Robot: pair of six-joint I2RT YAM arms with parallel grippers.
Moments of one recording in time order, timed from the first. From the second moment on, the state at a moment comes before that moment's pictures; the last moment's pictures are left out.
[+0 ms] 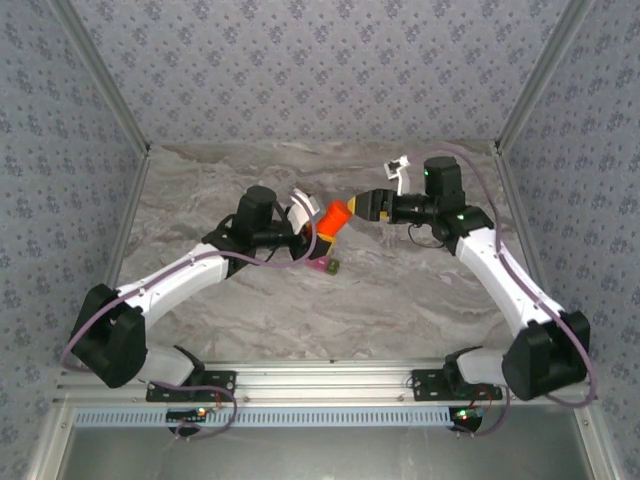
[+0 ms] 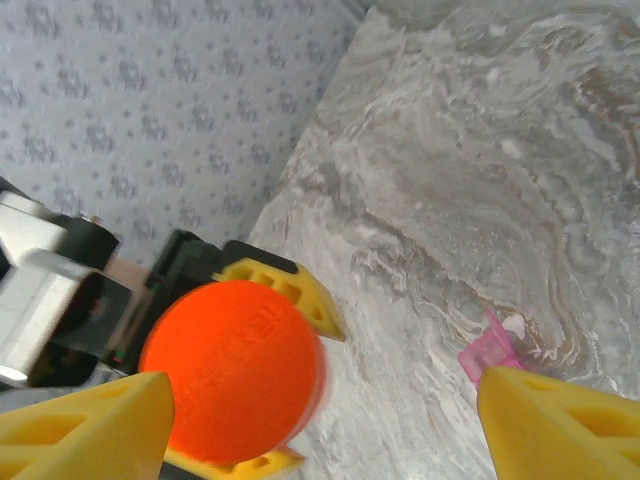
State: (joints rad) left arm -0.65 1.39 0.95 -0.01 0.56 0.13; right arm 0.31 1.27 1.10 -0.32 -0.76 0.50
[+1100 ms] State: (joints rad) left arm -0.65 1.39 0.97 -0.02 0.57 0.13; right arm 0.54 1.30 1.21 -0.43 -0.43 0.63
